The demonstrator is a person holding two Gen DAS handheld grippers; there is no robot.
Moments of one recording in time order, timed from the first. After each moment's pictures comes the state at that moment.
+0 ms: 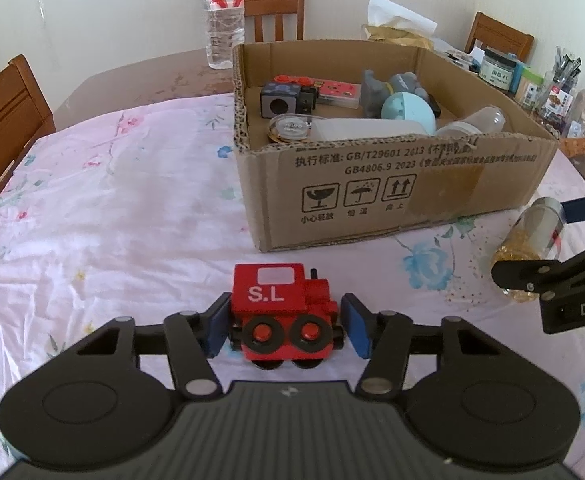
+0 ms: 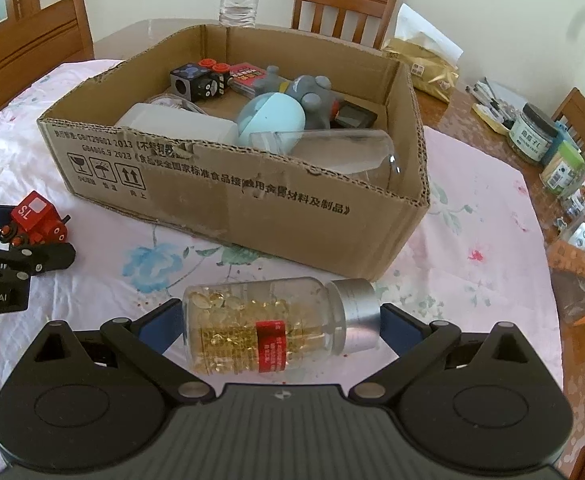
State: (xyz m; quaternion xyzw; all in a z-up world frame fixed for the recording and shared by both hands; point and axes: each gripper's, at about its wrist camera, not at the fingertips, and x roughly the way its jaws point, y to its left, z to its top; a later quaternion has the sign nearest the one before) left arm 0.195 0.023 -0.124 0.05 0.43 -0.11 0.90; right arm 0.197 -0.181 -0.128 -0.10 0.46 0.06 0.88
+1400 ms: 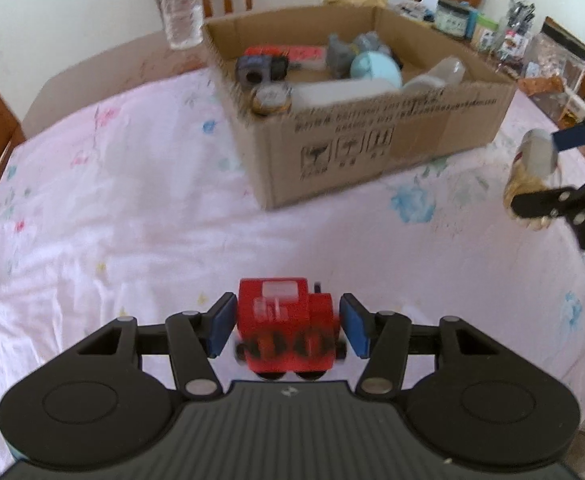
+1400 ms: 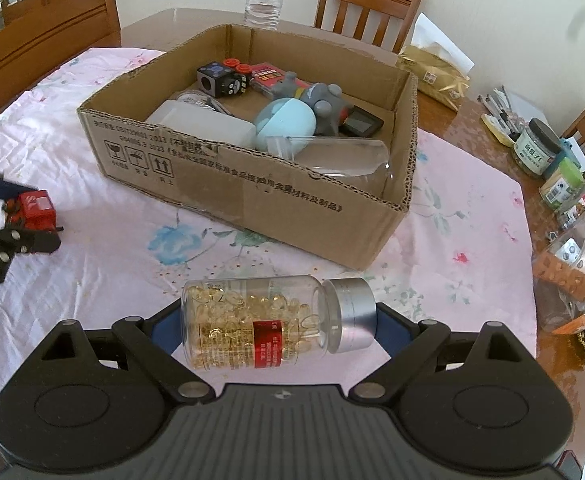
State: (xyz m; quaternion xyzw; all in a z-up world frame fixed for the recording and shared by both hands) left arm 0.178 0.049 -0.113 0.11 0.48 -0.18 0.85; right arm 0.181 -0.184 -0.100 -0.12 0.47 0.09 0.87
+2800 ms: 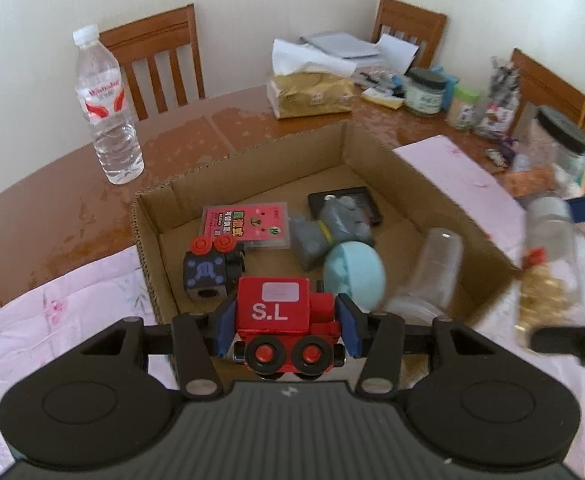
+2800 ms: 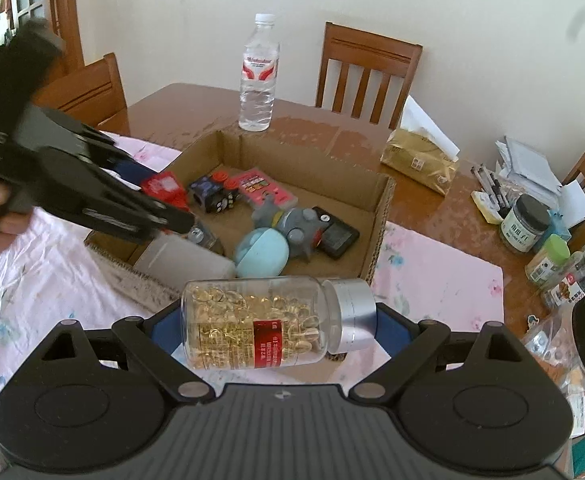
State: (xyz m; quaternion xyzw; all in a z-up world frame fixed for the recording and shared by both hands) left arm 0.318 -0.031 -0.047 0.12 0.42 -0.25 0.86; right arm 0.227 -0.204 -0.022 -0.10 0.41 0.12 0.90
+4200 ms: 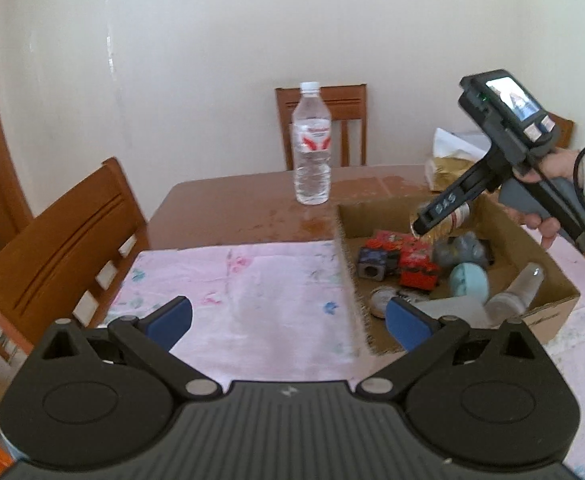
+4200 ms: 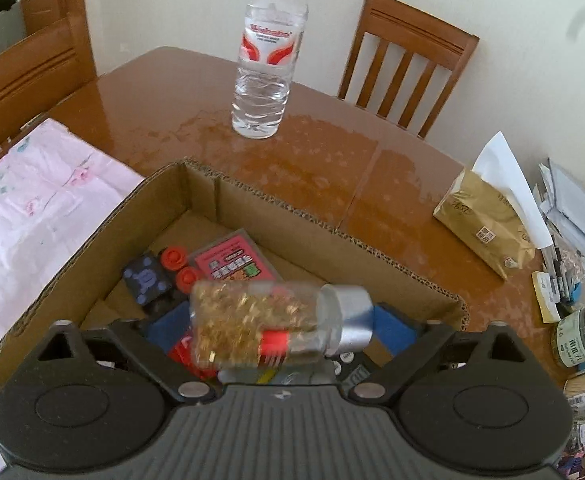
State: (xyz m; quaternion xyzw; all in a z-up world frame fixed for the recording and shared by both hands) left arm 0.190 0.076 -0.016 0.05 0.30 -0.03 0.95; right arm 0.422 -0.135 -0.067 -0.15 0.46 0.14 0.86
